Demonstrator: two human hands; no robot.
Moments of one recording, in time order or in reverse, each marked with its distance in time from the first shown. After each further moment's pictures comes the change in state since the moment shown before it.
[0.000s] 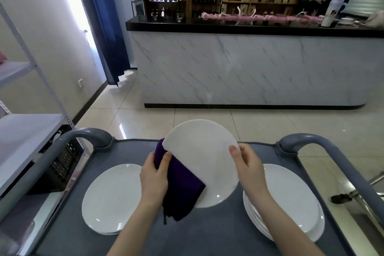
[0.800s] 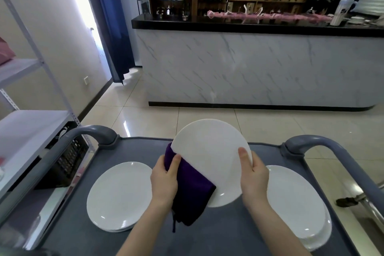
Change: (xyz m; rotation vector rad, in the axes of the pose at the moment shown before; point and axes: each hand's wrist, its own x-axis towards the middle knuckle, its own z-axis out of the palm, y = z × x) left_hand -0.005 -0.007 0.011 -0.047 -0.018 -0.126; right_hand -0.004 0.015 0.018 0.150 0.225 0.125
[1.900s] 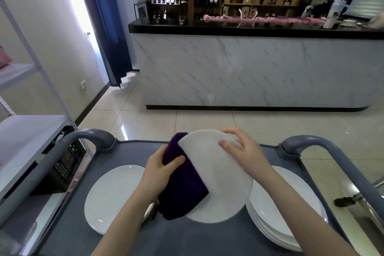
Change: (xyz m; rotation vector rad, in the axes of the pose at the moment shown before) left_hand 0.011 0.035 -0.025 0.042 -0.382 0.139; right_hand 0.039 -0.051 -0.014 -0.353 -0.511 -0.194
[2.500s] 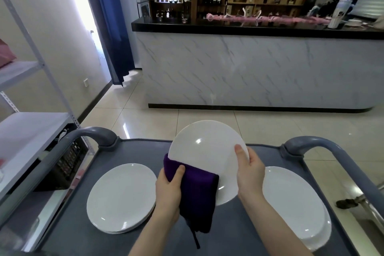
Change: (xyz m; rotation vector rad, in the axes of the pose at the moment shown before) left_hand -0.019 -0.049 0.041 -0.376 0.327 -0.291; right_hand -0.021 0.018 0.051 0.416 0.532 0.226
